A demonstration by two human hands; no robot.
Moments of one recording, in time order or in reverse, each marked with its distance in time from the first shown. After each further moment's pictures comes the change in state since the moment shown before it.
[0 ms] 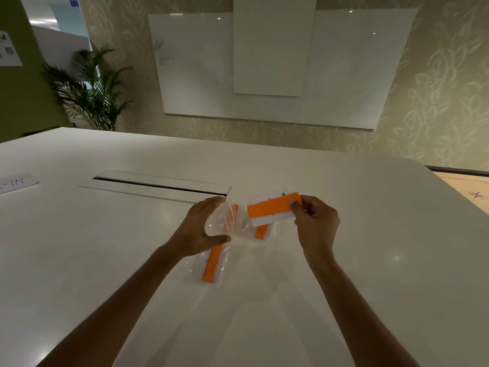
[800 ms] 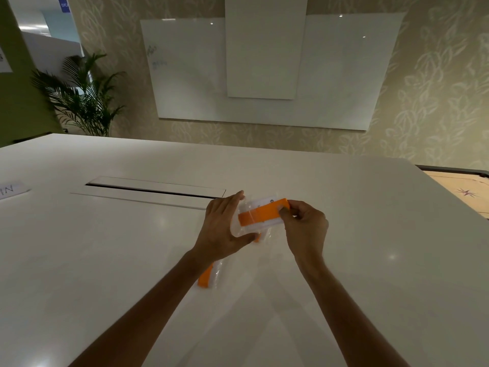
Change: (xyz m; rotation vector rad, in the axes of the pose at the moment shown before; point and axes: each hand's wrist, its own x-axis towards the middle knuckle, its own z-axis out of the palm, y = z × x) left_hand 0.024 0.057 0.037 0.097 0.179 0.139; right_hand -0.008 -0.006 0.002 -0.119 -0.015 0.028
